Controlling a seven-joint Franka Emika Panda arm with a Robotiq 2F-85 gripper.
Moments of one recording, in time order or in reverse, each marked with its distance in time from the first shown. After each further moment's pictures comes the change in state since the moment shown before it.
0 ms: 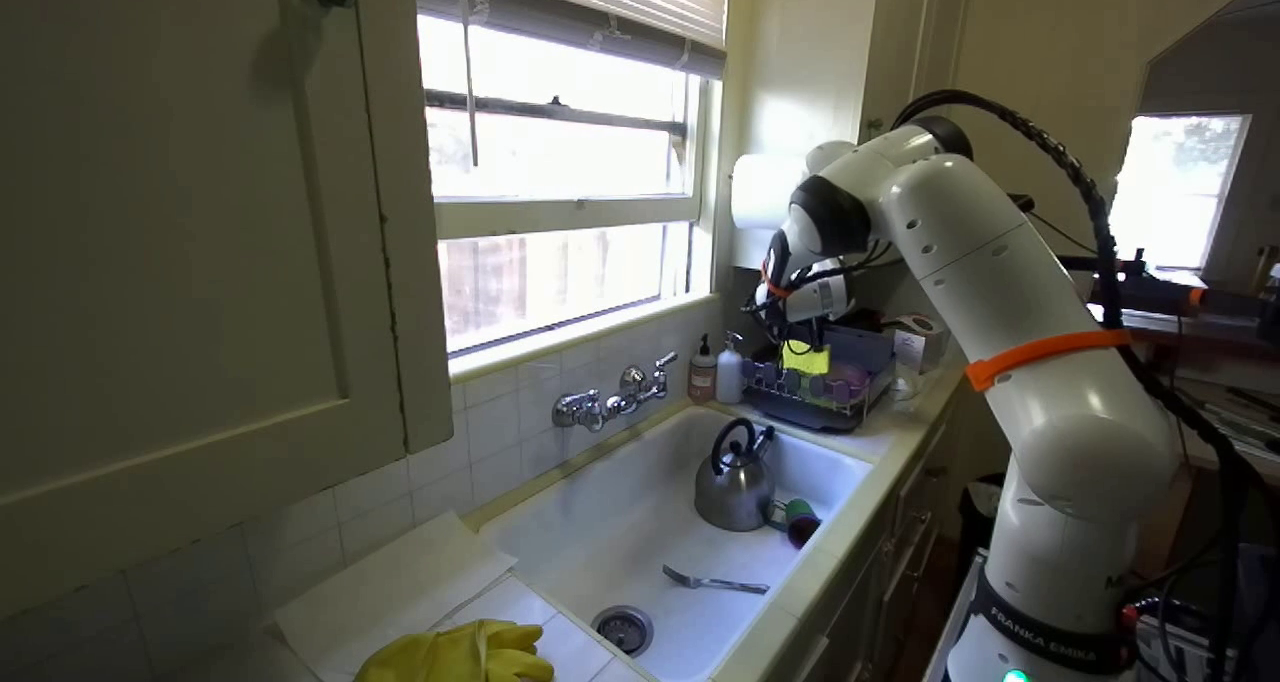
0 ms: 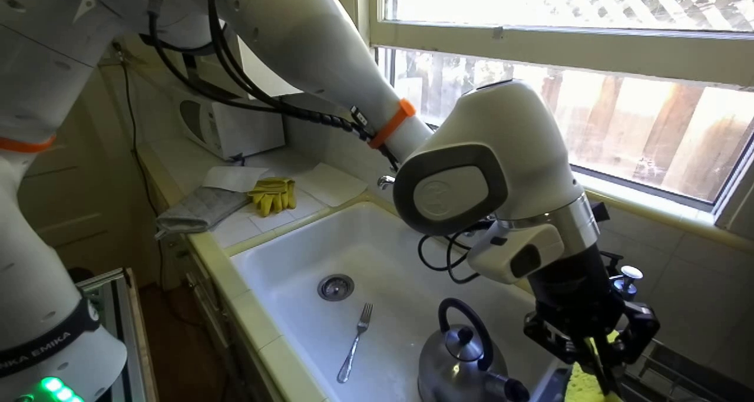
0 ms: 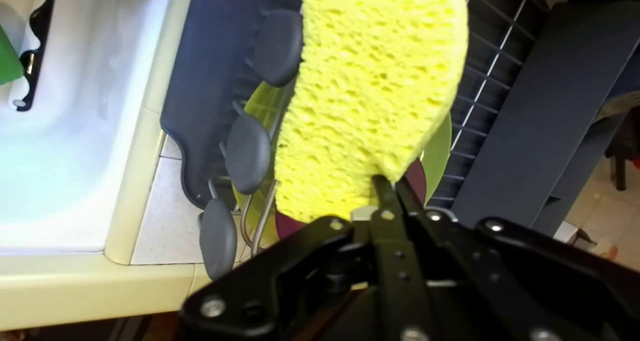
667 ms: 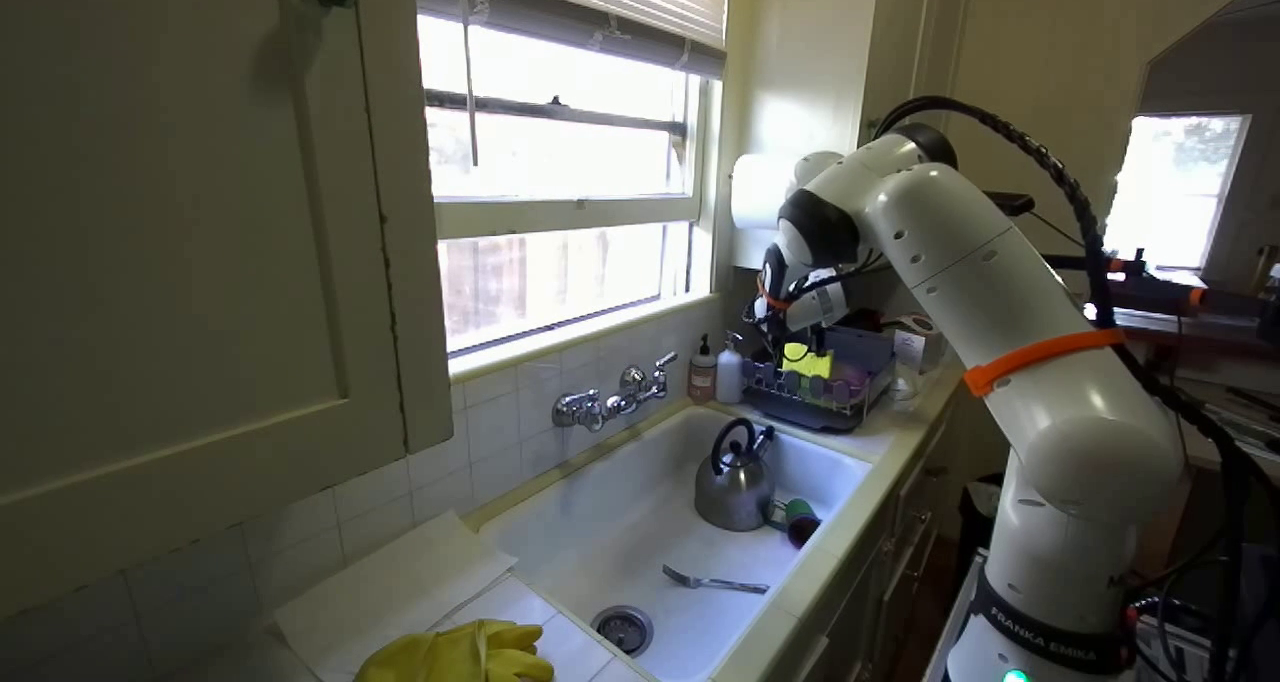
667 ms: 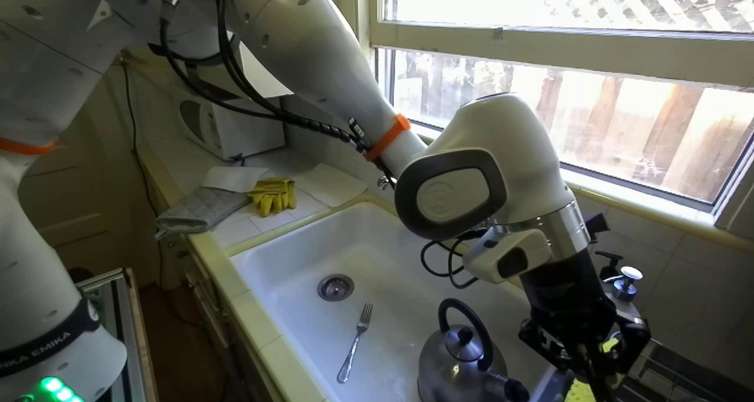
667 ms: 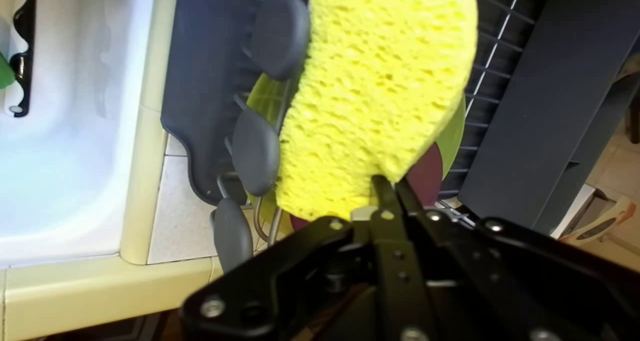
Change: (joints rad) arm 0.040 0.053 -0.044 0.001 -0.087 -0.014 0.193
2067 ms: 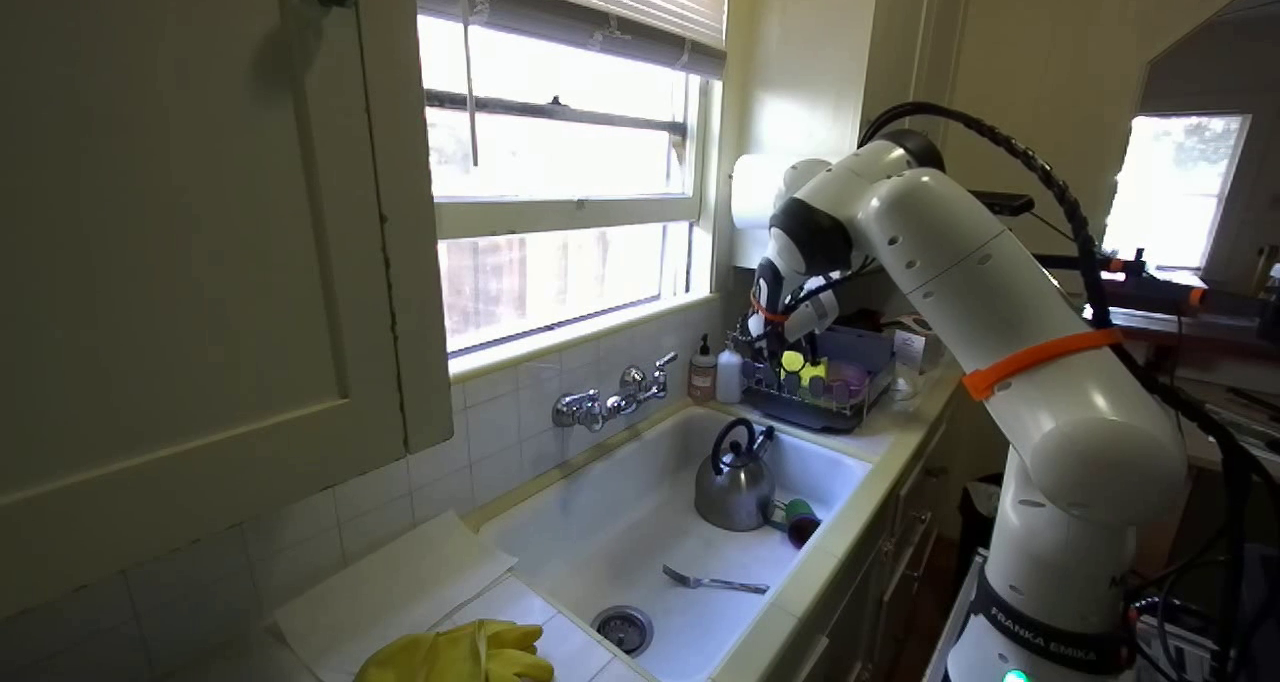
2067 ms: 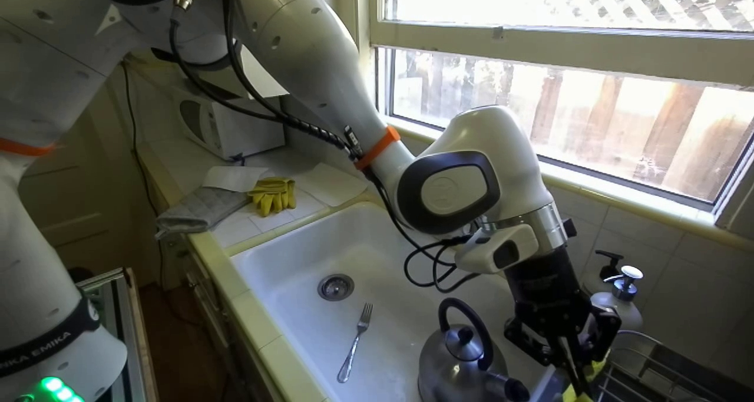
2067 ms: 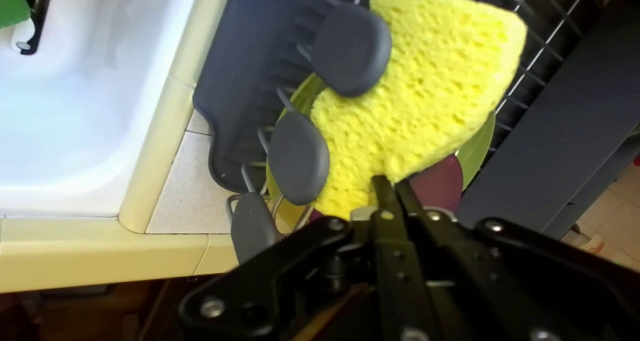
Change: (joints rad) arm 0.035 0.031 0.002 0.000 -0.163 -0.032 0.008
